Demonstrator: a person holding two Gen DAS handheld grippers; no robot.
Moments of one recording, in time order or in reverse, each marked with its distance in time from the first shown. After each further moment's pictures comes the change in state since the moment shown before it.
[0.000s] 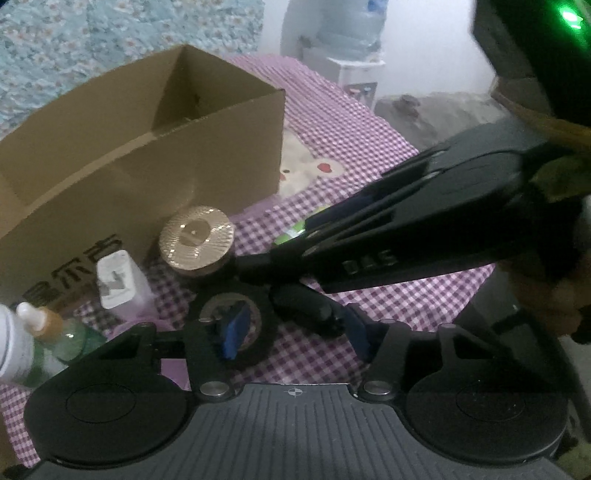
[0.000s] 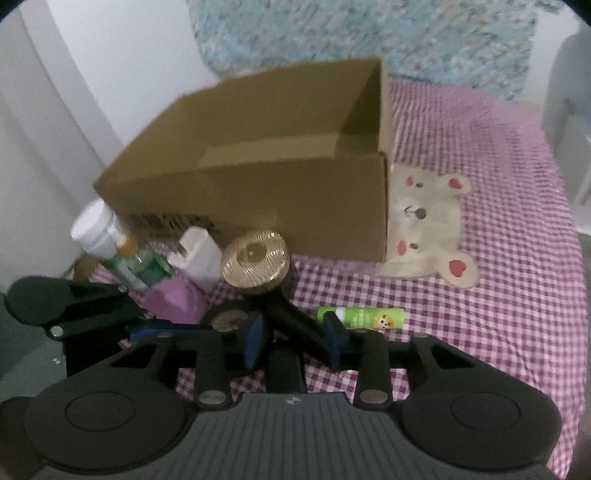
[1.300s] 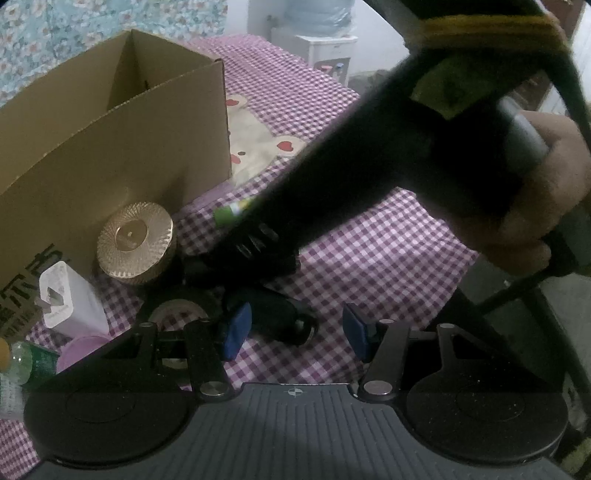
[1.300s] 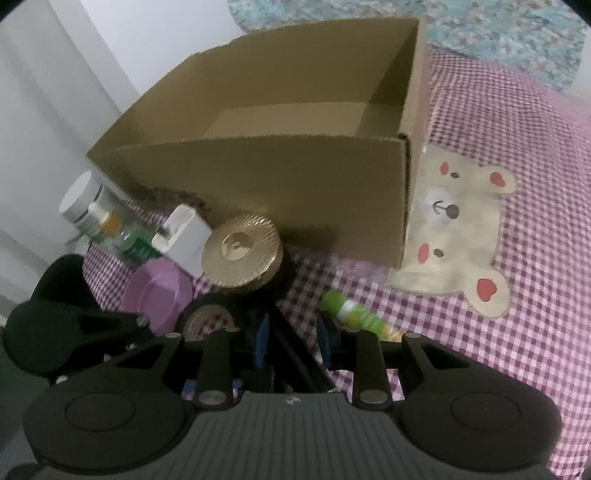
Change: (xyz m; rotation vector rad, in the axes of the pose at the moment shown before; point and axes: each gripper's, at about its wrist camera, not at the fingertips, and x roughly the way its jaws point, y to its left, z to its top) left arm 0.027 -0.017 0.008 0.064 0.064 -0.052; right arm 0.028 -0.023 0.017 -0.088 0.138 0.103
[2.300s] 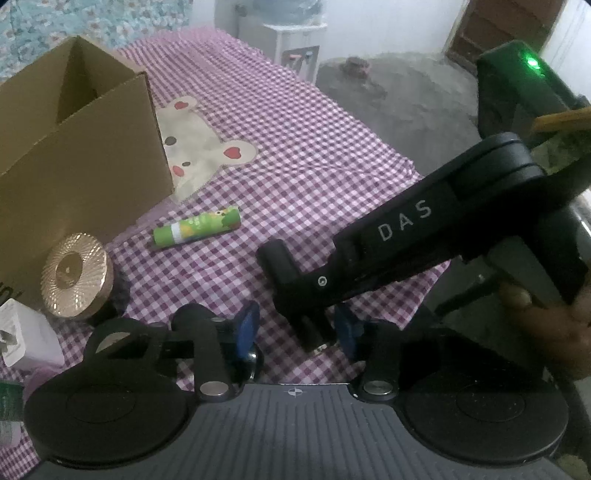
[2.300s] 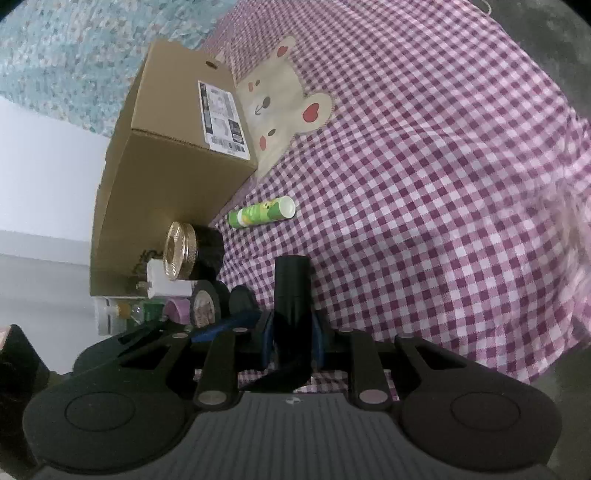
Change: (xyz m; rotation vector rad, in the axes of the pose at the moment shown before) left arm 0.018 -0.025 0.022 0.035 0.056 -0.082; right arm -0.042 -0.085 -0.115 0.833 -0.057 0.224
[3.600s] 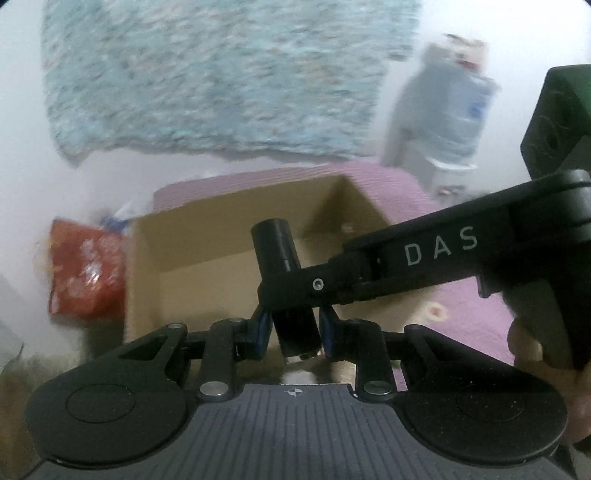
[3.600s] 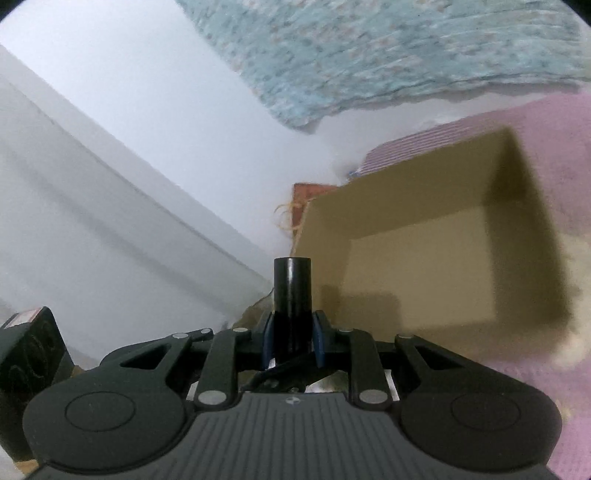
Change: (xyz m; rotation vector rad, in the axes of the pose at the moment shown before) left arm -0.174 0.135 0.013 -0.352 -0.306 0.338; right arm 0.035 0.276 0.035 -0.539 -0.067 0.191
